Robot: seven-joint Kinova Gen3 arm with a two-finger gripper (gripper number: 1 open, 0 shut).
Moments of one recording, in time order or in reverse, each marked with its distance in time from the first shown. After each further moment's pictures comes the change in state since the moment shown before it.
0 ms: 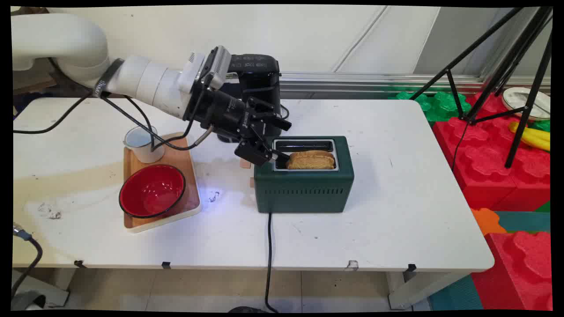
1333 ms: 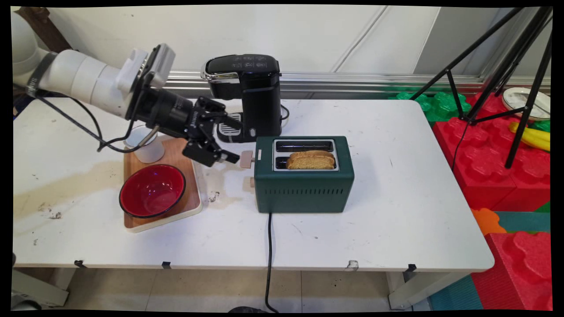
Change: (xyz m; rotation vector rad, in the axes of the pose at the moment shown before) arm -0.029 0.023 -0.084 0.075 -0.092 -0.031
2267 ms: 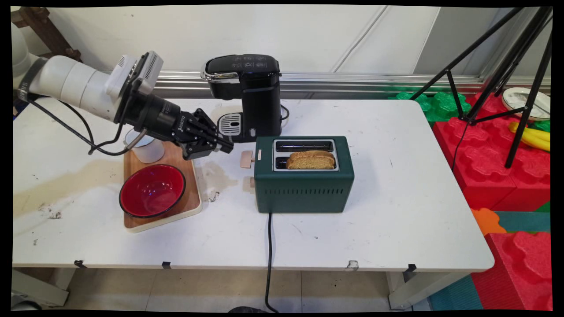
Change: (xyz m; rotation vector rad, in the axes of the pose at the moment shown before) arm -0.028 -0.008 -0.015 0.001 -0.029 -0.019
